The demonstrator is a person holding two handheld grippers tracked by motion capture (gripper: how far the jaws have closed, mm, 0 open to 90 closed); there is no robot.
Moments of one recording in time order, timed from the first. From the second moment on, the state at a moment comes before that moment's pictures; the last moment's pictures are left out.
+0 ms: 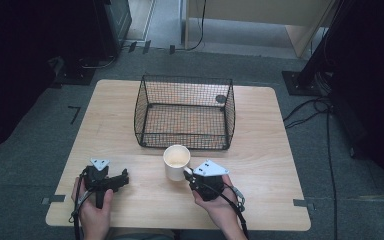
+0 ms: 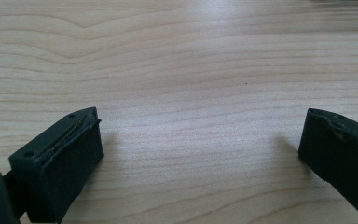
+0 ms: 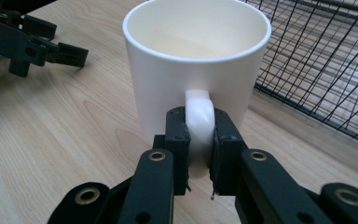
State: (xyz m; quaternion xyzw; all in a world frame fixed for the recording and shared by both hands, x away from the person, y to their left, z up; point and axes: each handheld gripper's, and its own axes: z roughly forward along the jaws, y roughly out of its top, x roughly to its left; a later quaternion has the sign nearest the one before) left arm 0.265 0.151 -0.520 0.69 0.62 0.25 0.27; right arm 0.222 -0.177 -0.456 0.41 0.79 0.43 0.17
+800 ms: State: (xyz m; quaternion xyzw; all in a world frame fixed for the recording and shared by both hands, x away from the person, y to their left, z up) left arm 0.265 0.151 -0.520 0.69 0.62 0.25 0.27; right arm 0.224 -0.199 -0.404 0.39 0.78 0.45 0.17
